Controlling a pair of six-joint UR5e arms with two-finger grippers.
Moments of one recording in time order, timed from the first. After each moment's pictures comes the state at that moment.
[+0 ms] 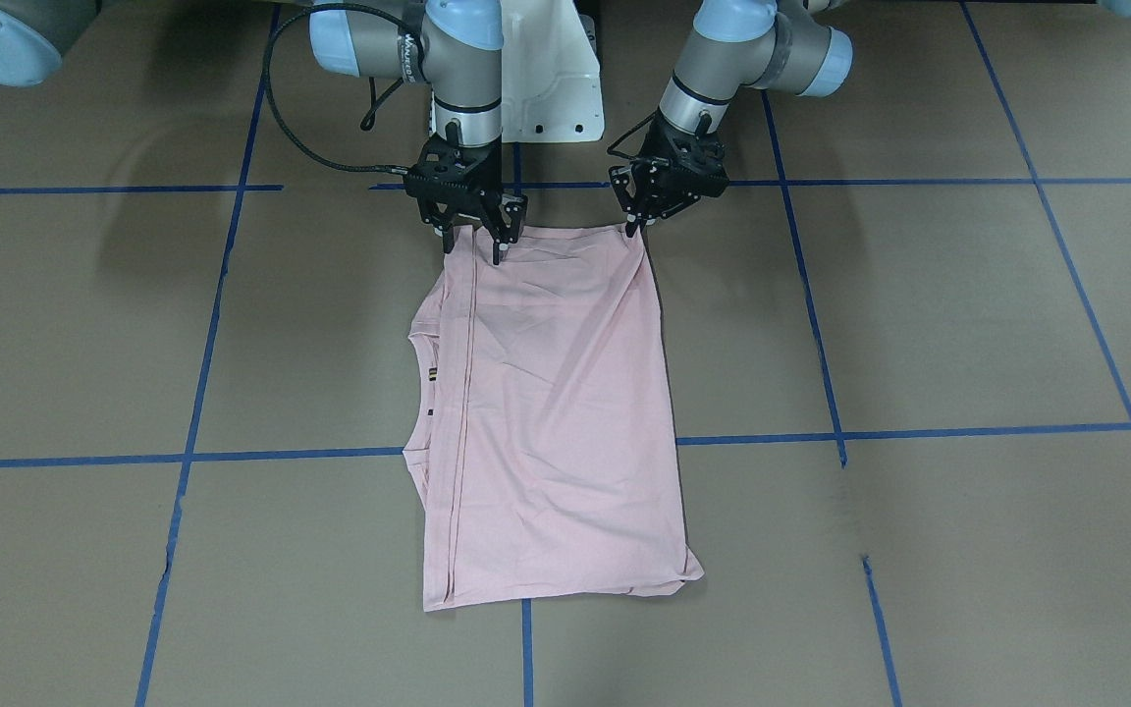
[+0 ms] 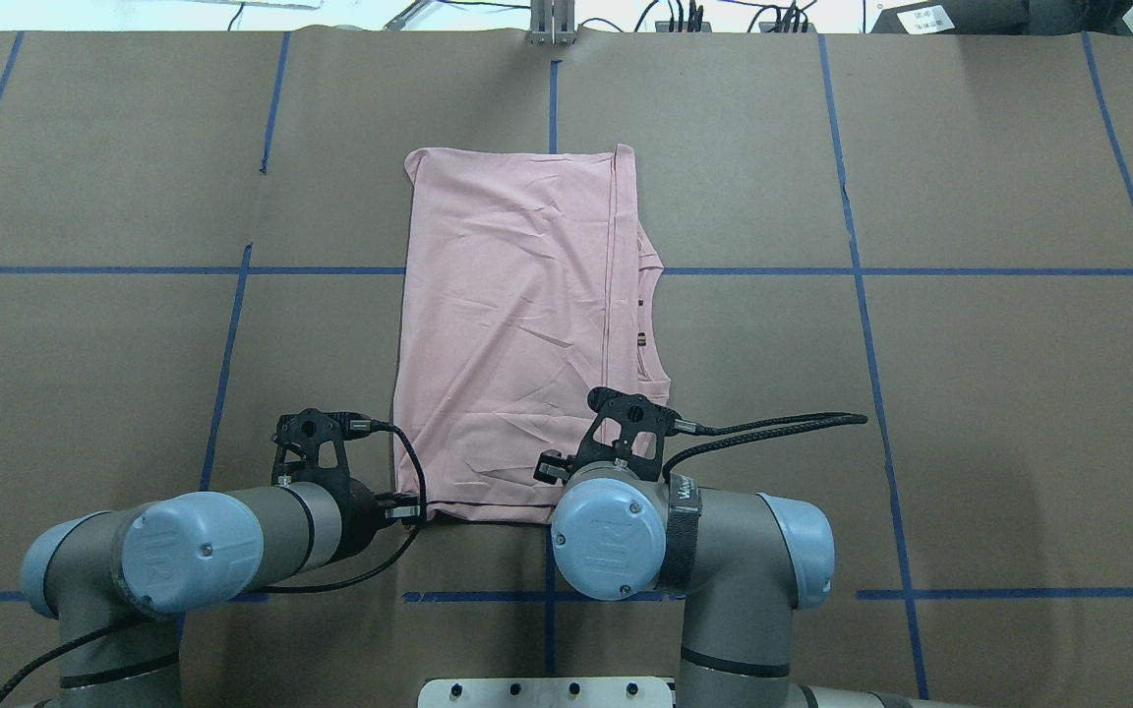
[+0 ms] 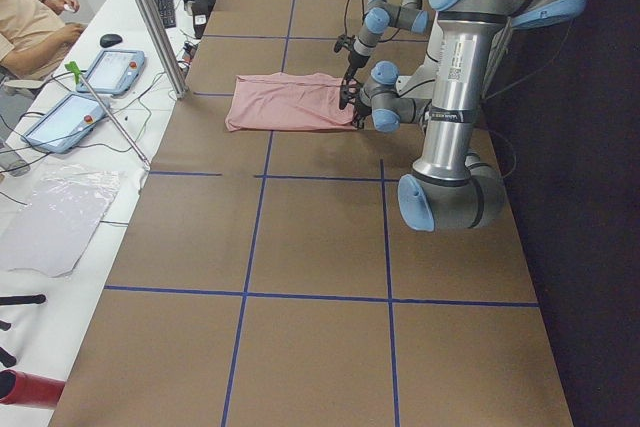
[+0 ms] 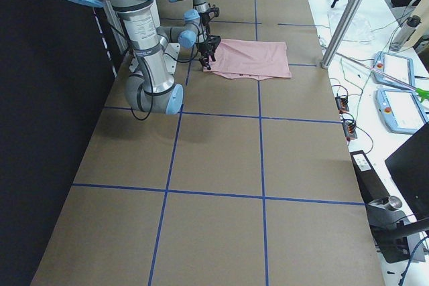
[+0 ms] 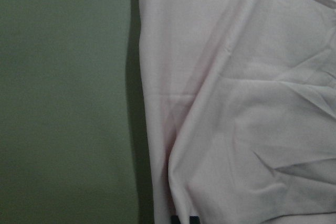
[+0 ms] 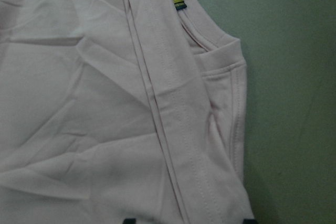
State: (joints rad) left arm -0.24 -1.81 -1.88 -2.12 -1.52 -1.42; right arm 0.20 -0.96 1.73 -1.59 1.38 1.77
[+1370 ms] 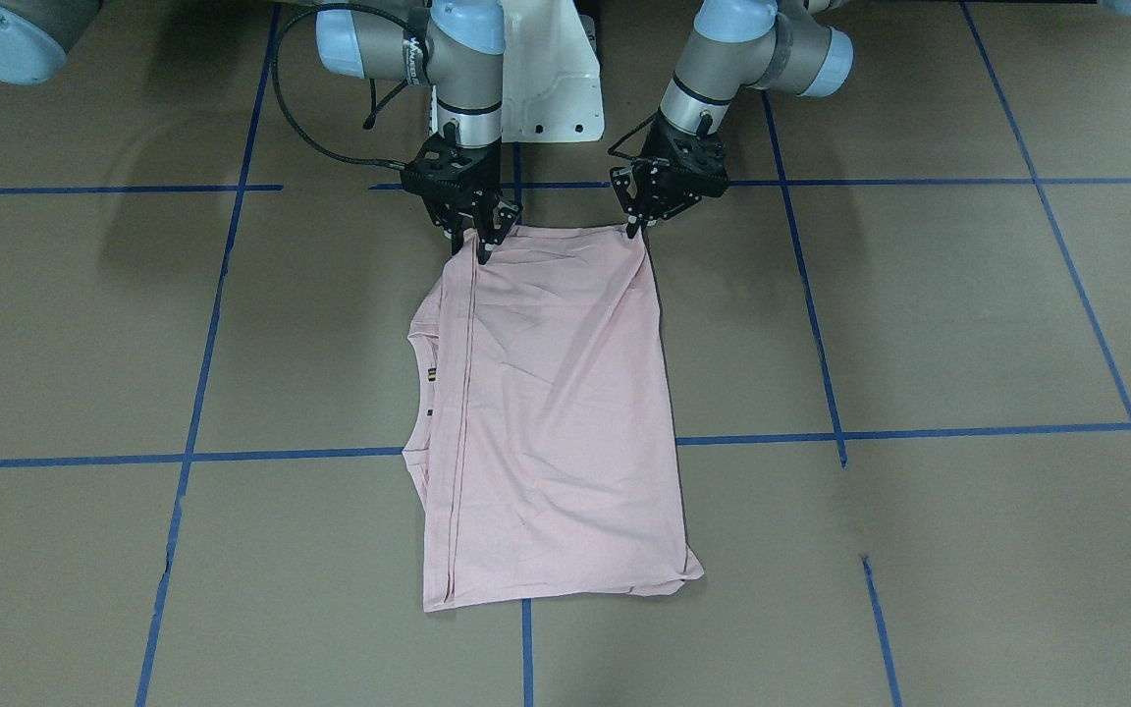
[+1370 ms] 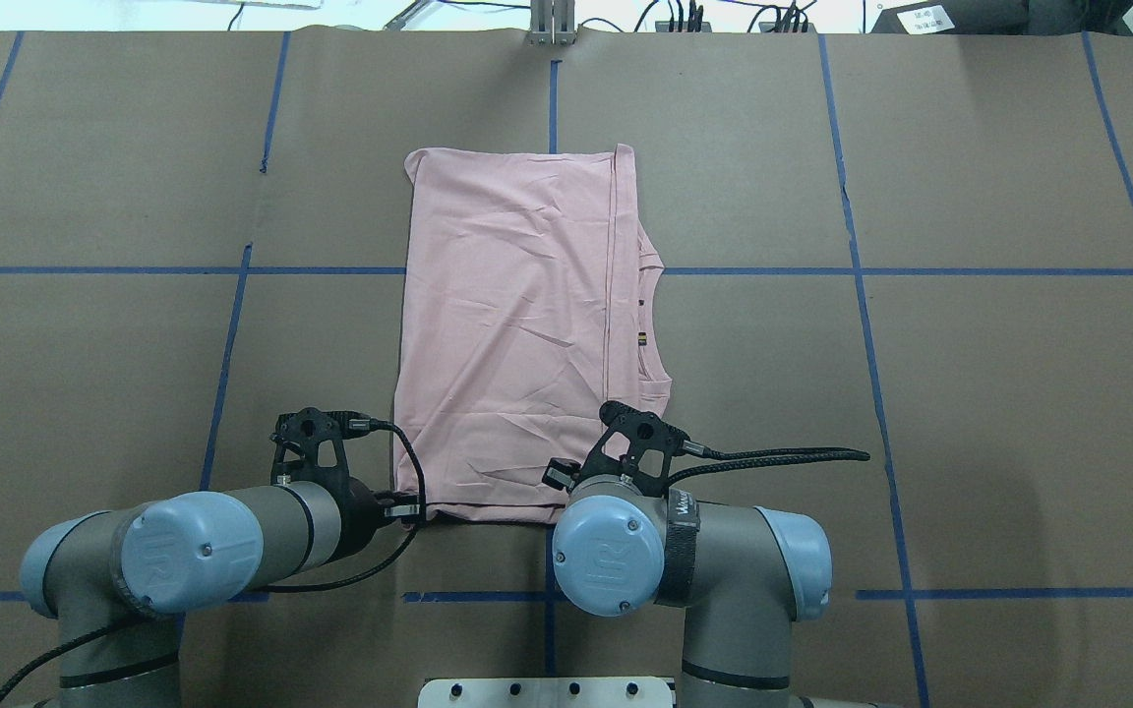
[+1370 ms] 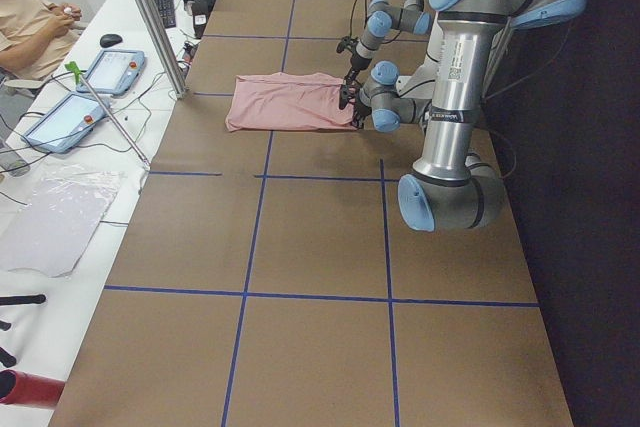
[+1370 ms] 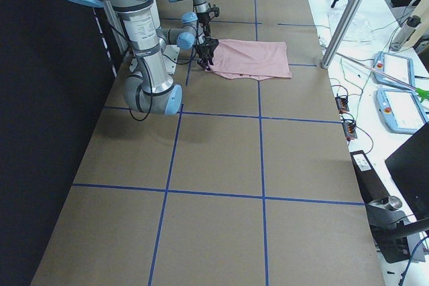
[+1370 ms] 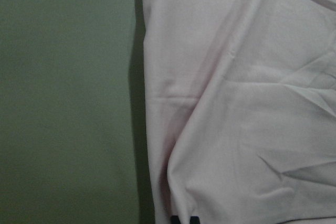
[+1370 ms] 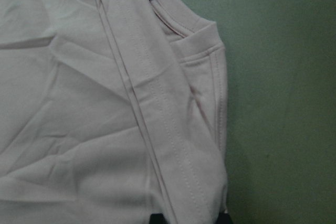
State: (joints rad) left arm -0.25 -1.81 -1.88 -2.12 -1.51 -1.42; right arm 0.19 -0.97 1.72 -1.59 1.36 1.89
